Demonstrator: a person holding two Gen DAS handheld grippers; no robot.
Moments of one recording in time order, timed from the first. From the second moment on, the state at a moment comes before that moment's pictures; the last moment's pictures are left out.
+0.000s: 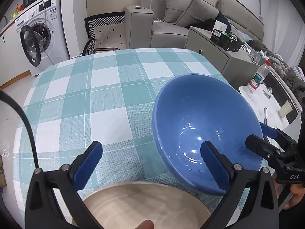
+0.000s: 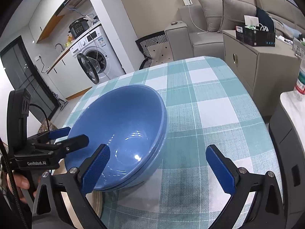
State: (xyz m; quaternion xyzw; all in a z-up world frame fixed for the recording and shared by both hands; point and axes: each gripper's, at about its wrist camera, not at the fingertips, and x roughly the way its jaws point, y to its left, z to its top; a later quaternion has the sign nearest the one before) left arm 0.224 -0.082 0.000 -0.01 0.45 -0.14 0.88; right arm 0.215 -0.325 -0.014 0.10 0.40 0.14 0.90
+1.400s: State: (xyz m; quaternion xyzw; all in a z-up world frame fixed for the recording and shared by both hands) left arm 0.215 -0.113 -0.006 0.02 0.47 -0.17 0.87; right arm 0.205 -0.308 -0.013 0.09 0.40 0.19 0.89
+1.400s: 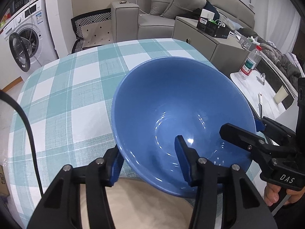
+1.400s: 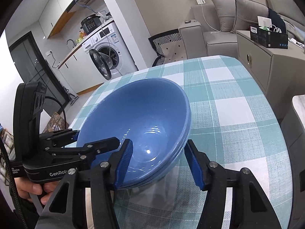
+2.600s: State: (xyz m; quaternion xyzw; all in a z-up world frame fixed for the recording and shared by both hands) left arm 0.168 -0.086 0.049 0.01 0.41 -0.13 0.90; right arm 0.164 -0.296 0.043 0.07 0.34 0.23 0.91
